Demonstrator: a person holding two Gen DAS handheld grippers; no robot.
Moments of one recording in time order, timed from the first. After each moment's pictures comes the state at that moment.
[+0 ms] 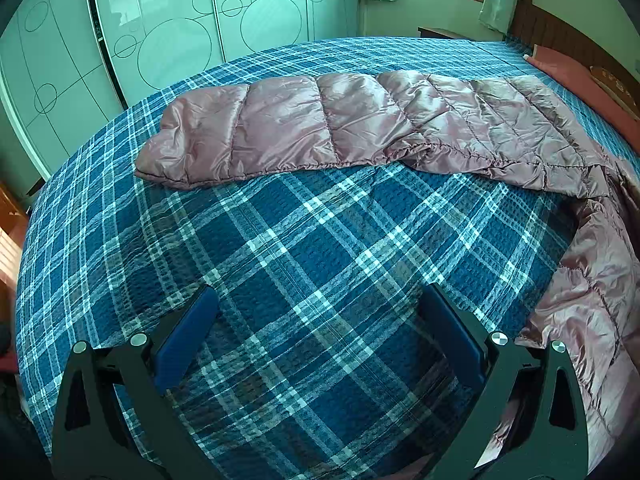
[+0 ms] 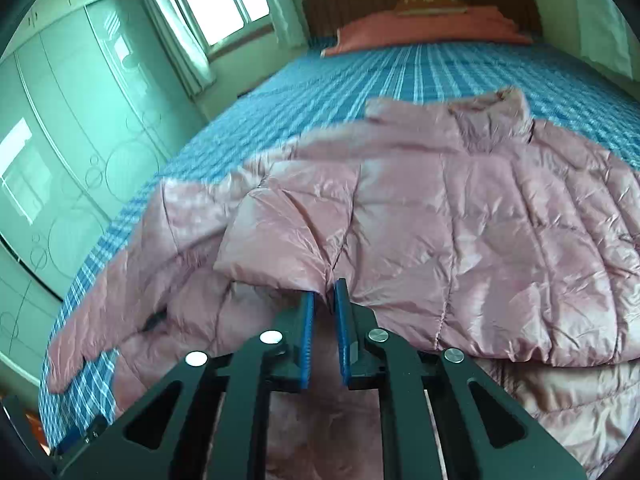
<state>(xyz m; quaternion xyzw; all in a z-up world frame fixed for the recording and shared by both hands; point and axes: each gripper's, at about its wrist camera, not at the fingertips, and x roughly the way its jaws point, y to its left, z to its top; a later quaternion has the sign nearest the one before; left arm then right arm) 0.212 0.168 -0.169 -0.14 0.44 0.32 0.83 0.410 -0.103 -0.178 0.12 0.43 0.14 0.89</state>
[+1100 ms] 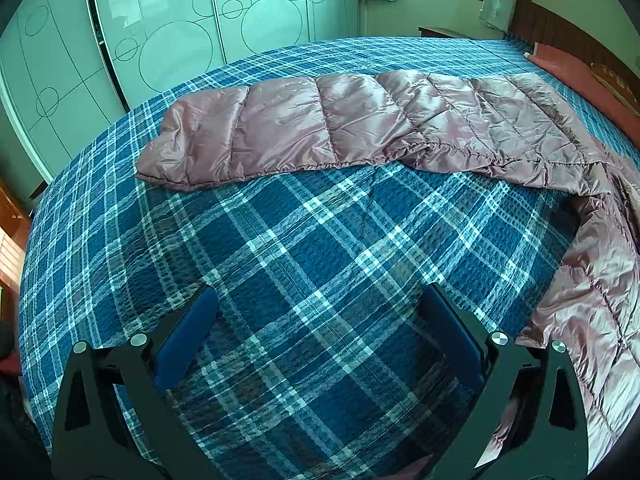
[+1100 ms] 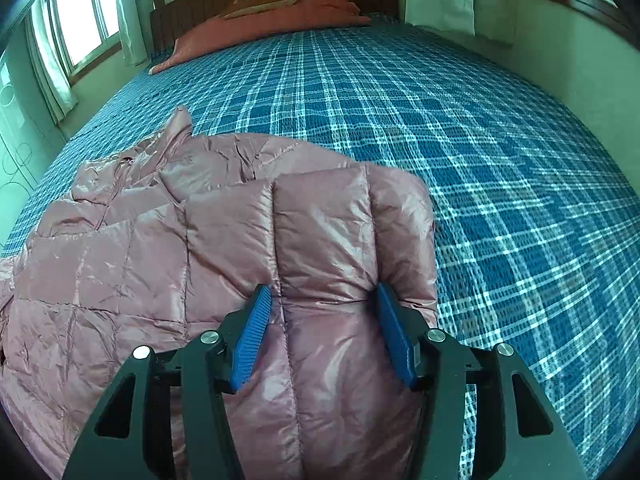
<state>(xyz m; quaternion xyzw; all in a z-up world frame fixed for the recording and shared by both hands) 0.212 0.166 -0.171 -0.13 0.44 0.32 0.83 0.439 -0.368 -0.167 0.10 0.43 -0.11 0.89</state>
